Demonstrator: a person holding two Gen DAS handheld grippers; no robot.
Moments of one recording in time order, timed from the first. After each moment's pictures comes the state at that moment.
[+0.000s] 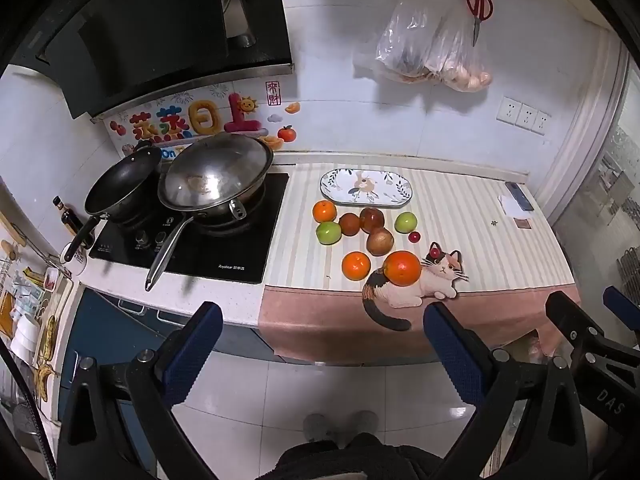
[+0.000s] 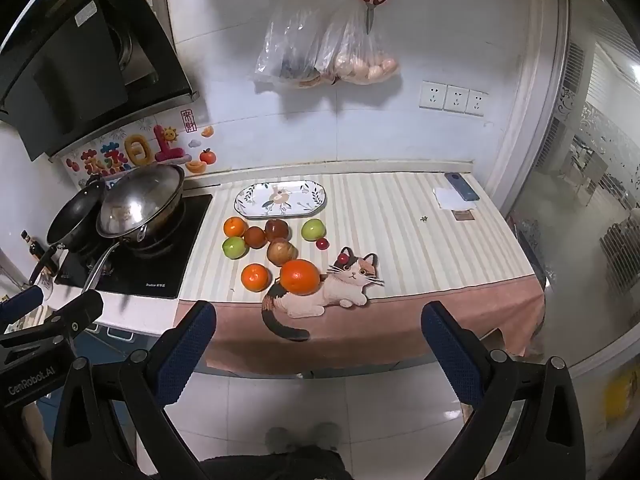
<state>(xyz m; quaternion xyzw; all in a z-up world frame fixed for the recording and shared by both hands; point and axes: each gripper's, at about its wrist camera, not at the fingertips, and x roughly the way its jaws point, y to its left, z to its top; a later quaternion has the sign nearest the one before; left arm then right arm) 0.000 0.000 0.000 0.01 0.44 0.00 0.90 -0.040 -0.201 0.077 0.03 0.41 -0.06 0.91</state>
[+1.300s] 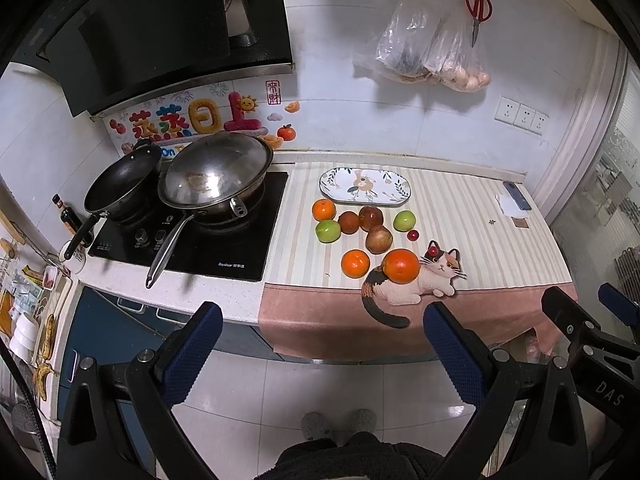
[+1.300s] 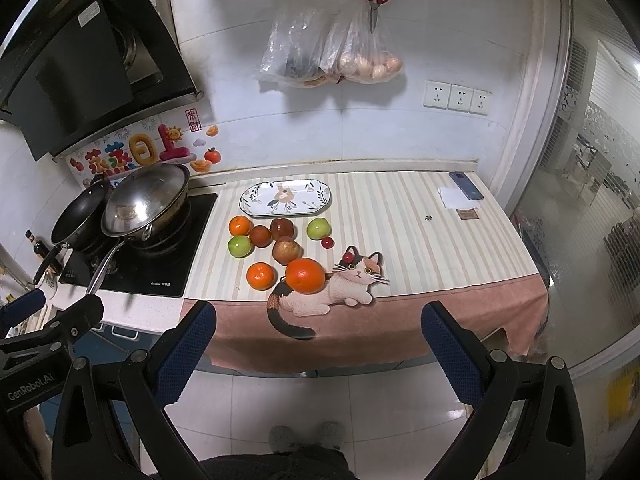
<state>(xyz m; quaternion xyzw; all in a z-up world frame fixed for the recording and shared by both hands) -0.006 0.000 0.001 0.00 0.43 -0.01 0.90 -0.048 -0.193 0.076 0.03 0.41 -0.05 0.91</state>
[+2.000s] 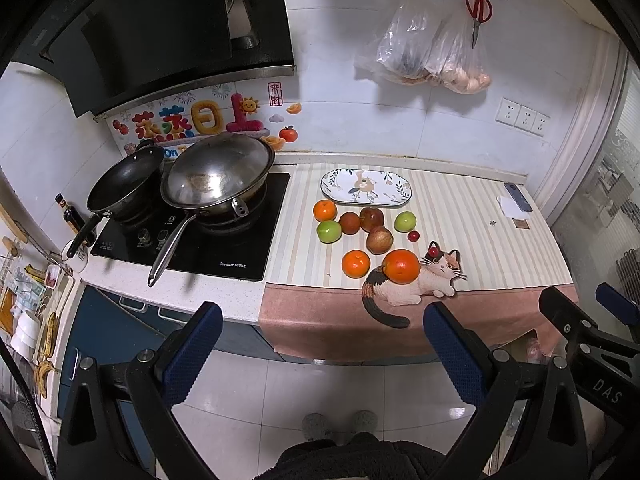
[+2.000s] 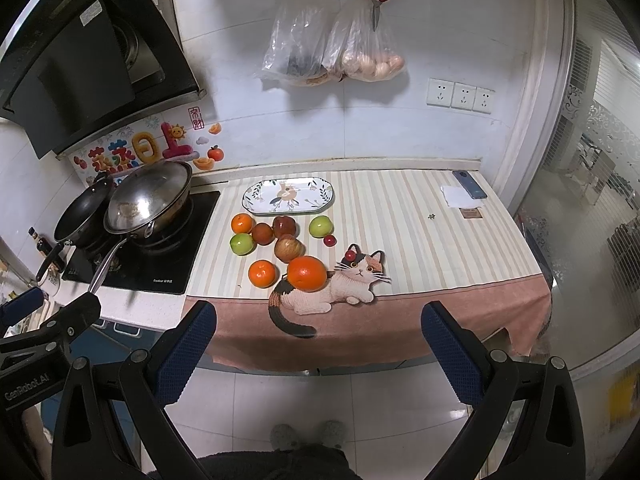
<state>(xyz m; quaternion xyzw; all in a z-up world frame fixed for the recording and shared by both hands) -0.003 0.005 0.002 0.00 0.44 -0.01 0.90 -0.049 -0.184 0.077 0.04 0.42 -0.05 0.91</state>
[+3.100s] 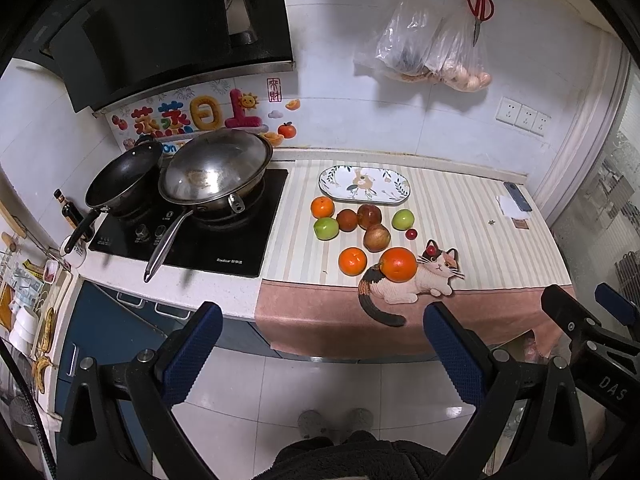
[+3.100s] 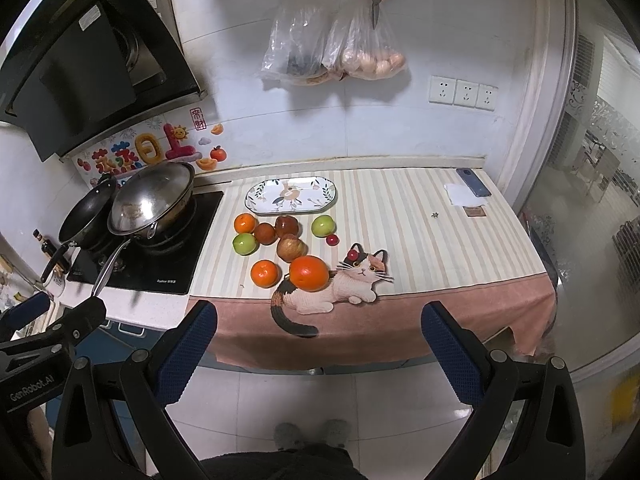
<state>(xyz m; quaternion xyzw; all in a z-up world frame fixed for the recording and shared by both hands) -0.007 0.004 -0.001 0.00 0.44 -0.01 0.90 -0.051 -0.183 0.077 0.04 0.42 -0.05 0.91</state>
